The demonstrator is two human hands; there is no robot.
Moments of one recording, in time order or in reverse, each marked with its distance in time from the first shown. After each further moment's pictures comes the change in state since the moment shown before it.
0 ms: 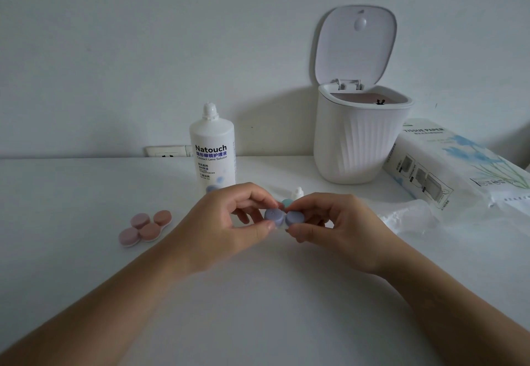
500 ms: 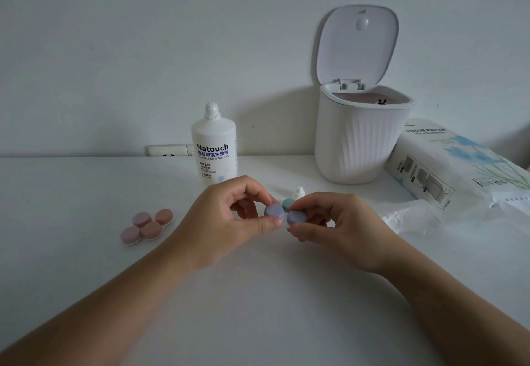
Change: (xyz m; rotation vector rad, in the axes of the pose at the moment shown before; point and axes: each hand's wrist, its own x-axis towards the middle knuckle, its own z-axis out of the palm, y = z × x) left_hand 0.002 -0.002 0.001 -0.078 0.110 -0.015; right_hand 0.000 0.000 0.001 0.005 0.007 0.018
